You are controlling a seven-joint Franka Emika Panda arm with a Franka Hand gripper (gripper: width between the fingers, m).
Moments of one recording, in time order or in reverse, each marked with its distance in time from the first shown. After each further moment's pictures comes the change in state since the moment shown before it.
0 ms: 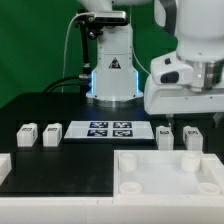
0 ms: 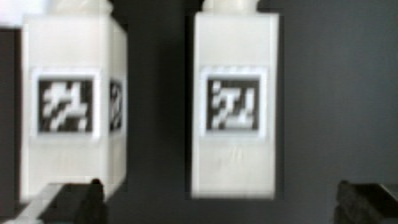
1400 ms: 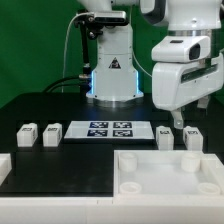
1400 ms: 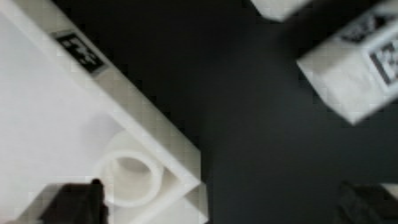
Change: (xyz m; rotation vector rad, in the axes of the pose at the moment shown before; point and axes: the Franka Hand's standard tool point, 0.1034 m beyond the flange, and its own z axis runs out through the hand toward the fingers) arm 0.039 0.020 -0.058 -0.183 0.463 -0.798
